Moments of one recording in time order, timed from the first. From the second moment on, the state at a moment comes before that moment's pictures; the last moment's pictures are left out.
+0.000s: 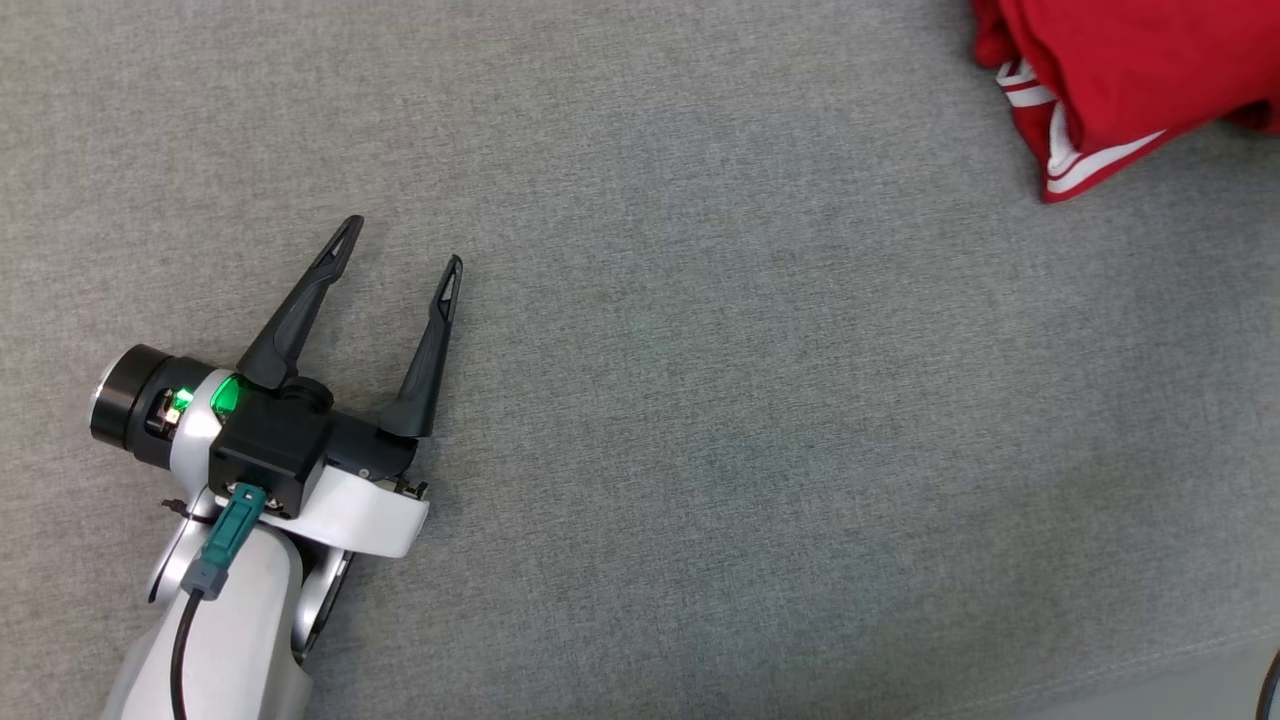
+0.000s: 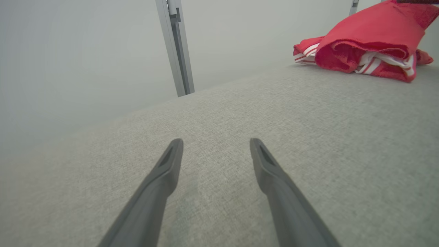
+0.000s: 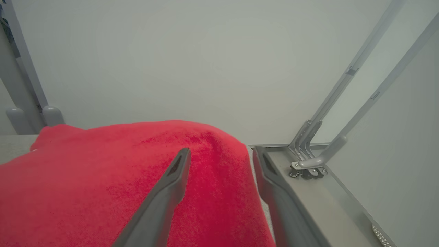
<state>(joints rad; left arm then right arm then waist) -0.34 0.21 -0.21 0.05 -0.02 -0.08 -0.25 -1.14 -0.36 0.00 1.04 0.15 0.13 -0.26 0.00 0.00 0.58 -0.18</state>
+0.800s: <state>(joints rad) -0.30 0.10 -0.16 0.14 -0.17 -0.01 -0.26 -0.94 -0.08 0.10 0.78 -0.02 0.13 -0.26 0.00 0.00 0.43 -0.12</state>
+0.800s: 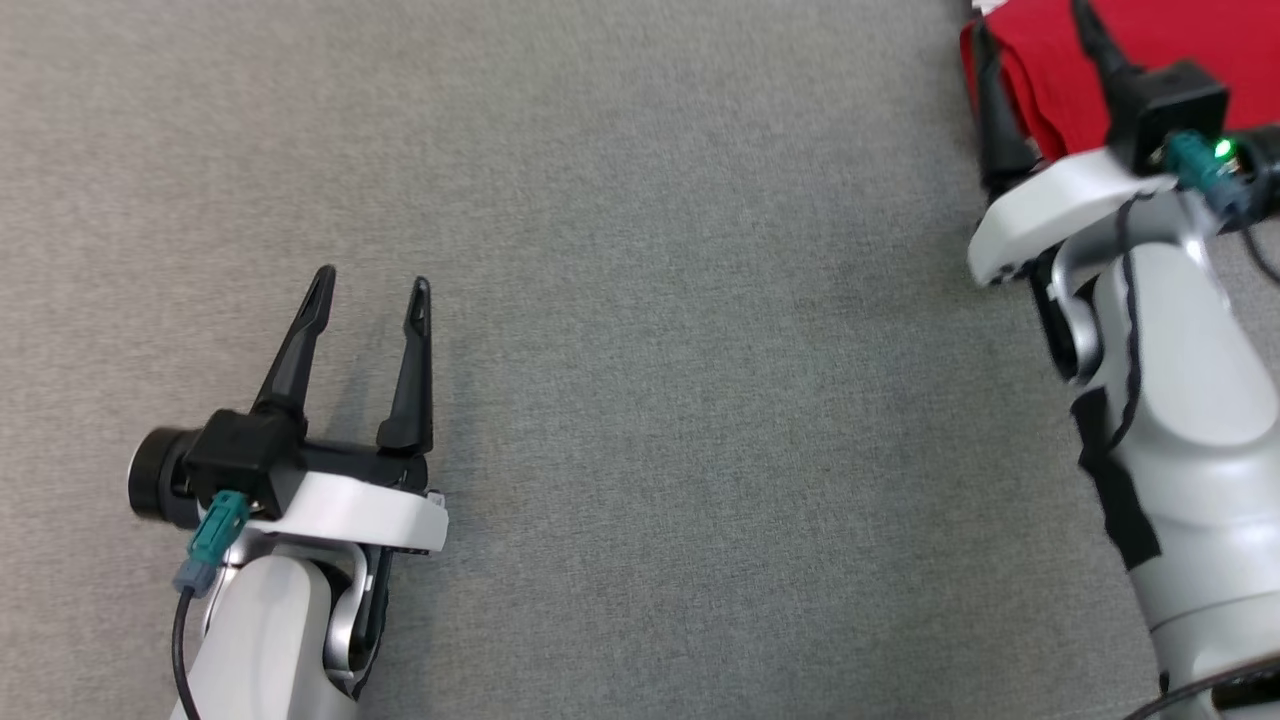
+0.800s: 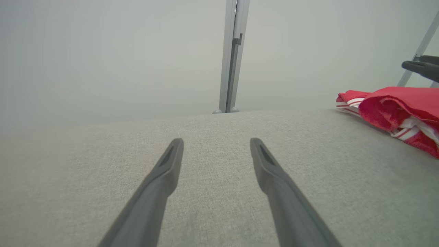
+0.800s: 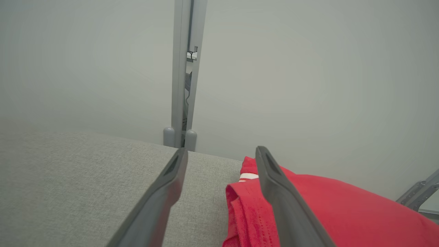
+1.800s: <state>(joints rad) -0.01 0.05 -0.08 0.11 -0.23 0.01 -0.26 -0.12 -0.05 0.12 0.21 0.10 0.13 -0.26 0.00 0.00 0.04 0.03</state>
